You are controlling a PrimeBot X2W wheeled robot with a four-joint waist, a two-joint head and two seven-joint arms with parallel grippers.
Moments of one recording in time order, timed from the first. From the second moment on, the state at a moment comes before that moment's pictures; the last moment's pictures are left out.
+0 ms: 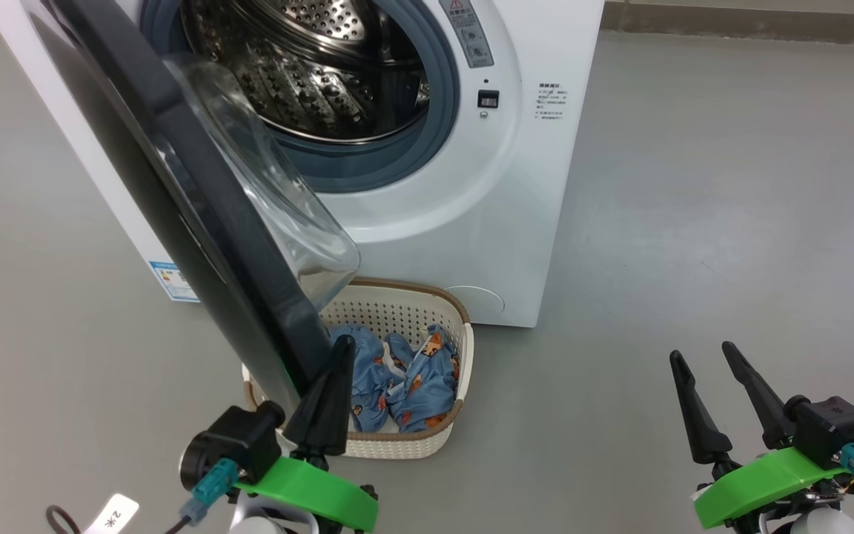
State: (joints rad) left arm -0.24 0.04 -0.41 0.30 -0.41 -0.03 -0.26; right arm -0.07 -0.19 0.13 0.27 0.35 0.13 -0.25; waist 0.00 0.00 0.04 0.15
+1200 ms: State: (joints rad) left arm -0.21 0.02 -0.33 0.35 -0.40 -0.05 -0.26; right arm -0.07 -0.21 0.13 0.26 0.35 0.13 -0.25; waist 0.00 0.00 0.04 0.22
